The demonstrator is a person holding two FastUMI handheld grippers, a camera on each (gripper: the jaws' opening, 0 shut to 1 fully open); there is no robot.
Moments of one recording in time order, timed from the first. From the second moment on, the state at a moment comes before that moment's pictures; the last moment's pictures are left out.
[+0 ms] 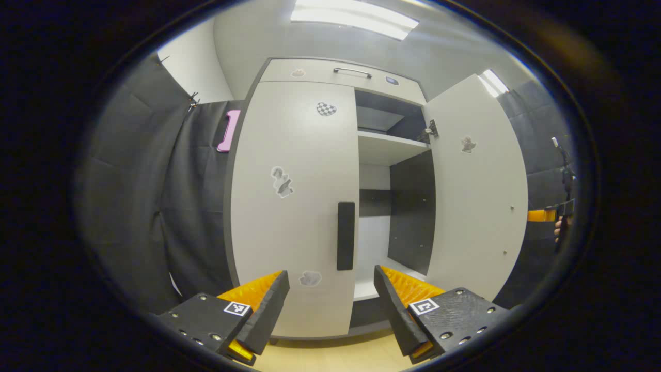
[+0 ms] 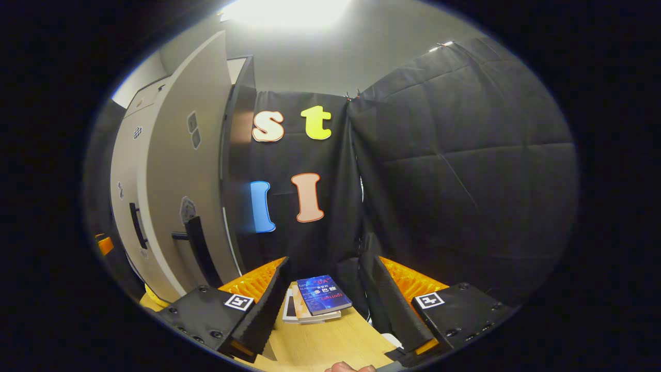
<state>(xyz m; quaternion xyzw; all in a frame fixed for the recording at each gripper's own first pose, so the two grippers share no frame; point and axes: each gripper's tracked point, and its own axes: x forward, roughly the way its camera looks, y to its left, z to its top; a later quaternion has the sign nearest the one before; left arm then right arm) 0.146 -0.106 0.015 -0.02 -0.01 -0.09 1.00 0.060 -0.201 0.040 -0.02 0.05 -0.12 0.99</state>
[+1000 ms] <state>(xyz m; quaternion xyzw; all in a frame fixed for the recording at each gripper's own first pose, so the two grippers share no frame) 0.282 -0.143 0.024 0.00 0.00 0.01 1.00 0.181 -0.275 -0.013 0.04 0.08 -0.10 0.99</state>
